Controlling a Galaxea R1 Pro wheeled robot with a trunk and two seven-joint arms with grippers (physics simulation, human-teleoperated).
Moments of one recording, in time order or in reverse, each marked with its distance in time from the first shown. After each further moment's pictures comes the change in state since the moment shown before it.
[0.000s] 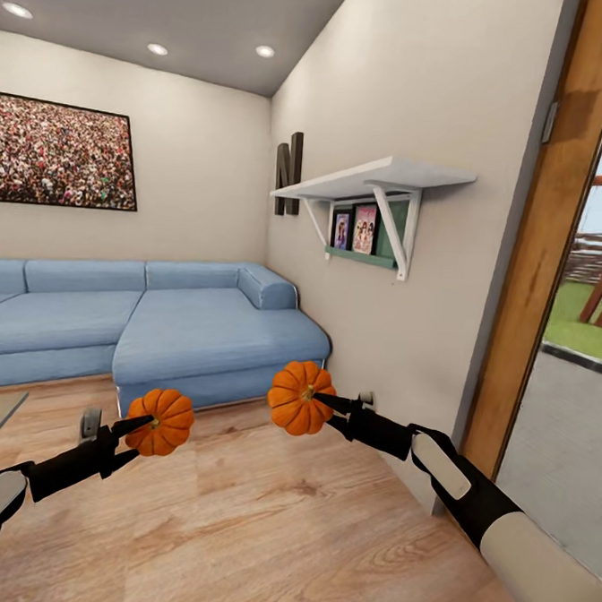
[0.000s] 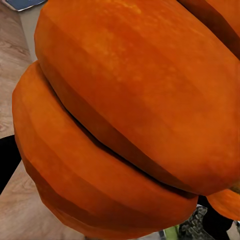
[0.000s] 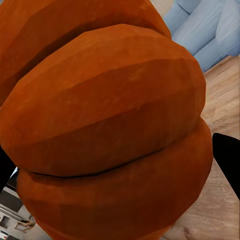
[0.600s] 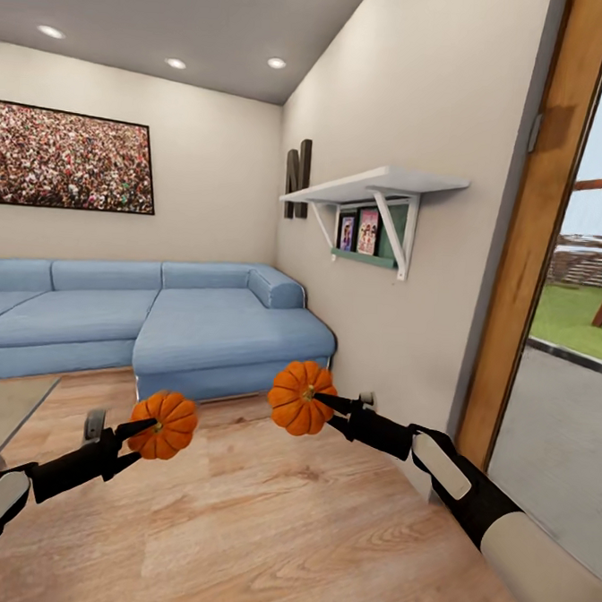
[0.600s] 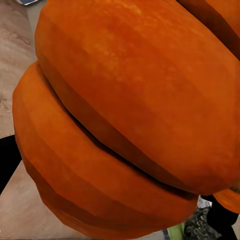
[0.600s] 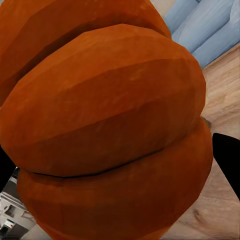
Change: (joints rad) left arm 0.000 -0.001 -0.021 -0.001 -0.011 -0.003 0.000; right arm 0.000 -0.001 -0.001 0.004 0.002 -0.001 0.000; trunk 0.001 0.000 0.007
